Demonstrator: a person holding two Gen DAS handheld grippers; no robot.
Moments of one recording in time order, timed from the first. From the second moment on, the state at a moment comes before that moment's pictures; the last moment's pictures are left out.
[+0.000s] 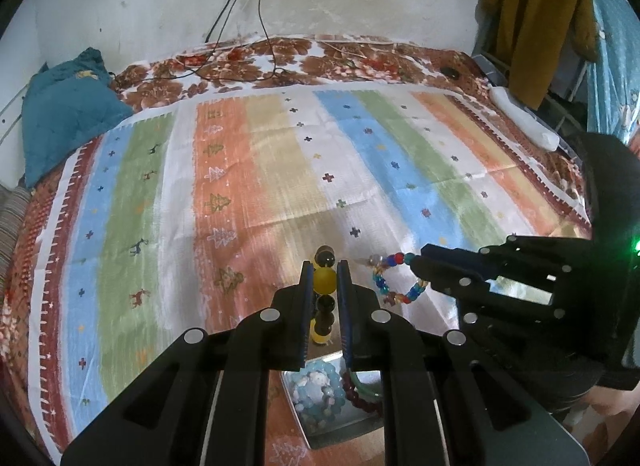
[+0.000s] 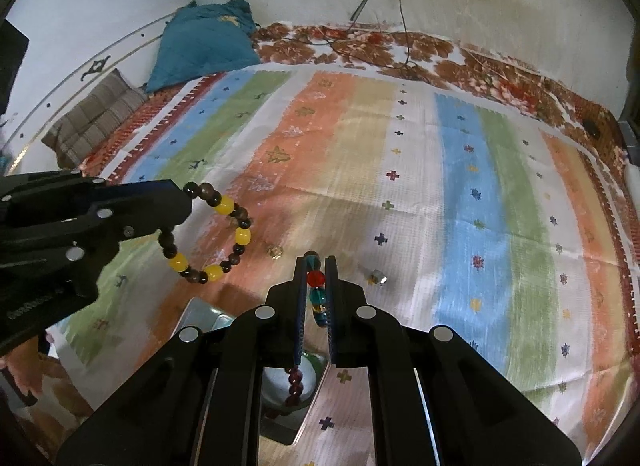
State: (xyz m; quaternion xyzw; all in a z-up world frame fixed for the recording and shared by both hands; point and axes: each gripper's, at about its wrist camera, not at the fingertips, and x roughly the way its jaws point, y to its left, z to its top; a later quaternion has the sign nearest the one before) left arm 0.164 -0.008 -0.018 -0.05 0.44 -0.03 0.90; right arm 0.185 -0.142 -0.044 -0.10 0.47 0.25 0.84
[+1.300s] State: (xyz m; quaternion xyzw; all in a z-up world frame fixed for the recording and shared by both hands) left arm 0.109 -0.015 -0.025 -0.04 0.43 -0.01 0.90; right arm 0.141 -0.160 -0.045 -0.10 0.48 0.24 0.84
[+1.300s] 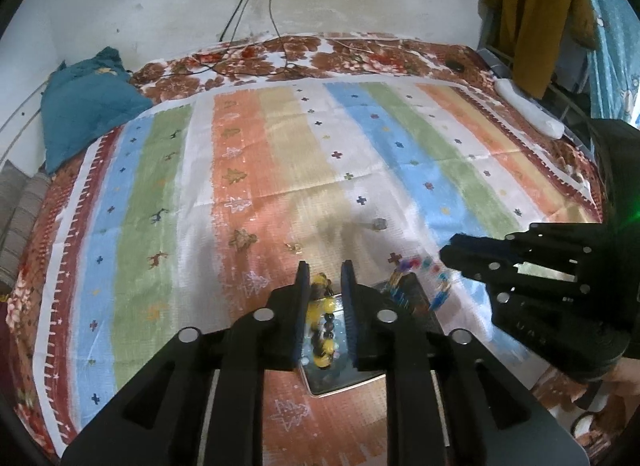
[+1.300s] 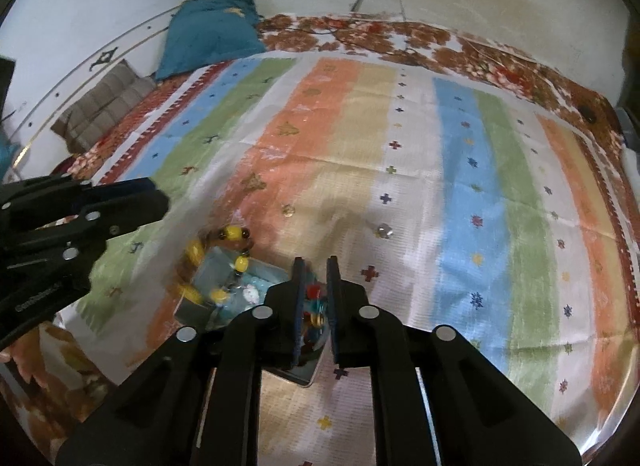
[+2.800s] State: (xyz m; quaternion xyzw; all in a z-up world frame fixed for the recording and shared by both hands) left arm 0.186 0.013 -0.081 0.00 0.51 0.03 0.86; right arm 0.220 -0.165 -0.098 -0.11 0.56 0.20 0.80
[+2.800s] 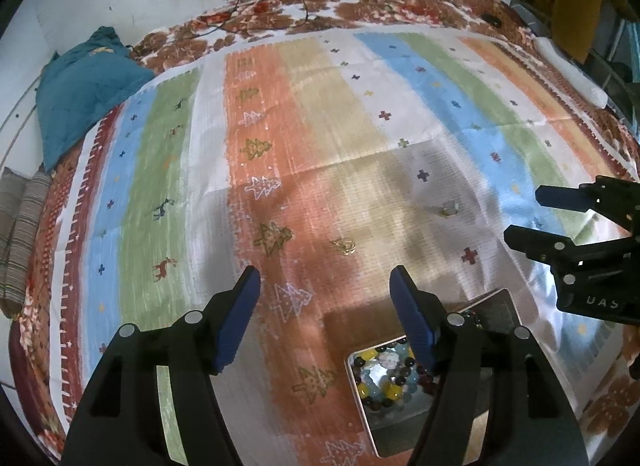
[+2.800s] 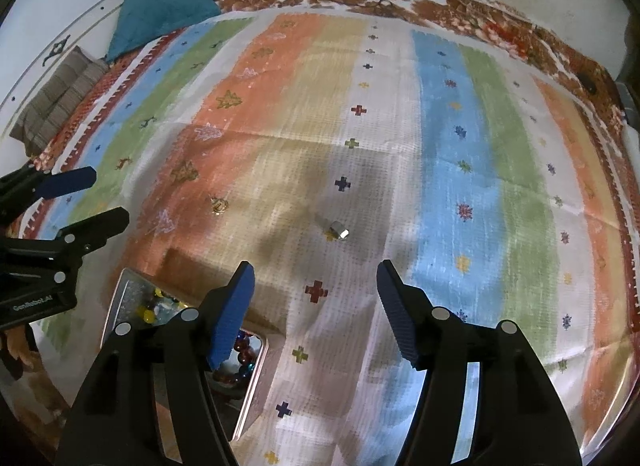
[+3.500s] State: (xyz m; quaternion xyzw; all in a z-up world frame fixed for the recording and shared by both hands) left arm 0.224 0.019 -0.110 0.01 0.53 -0.01 0.85; right arm 0.257 -0.158 -0.132 -0.12 0.59 0.20 0.78
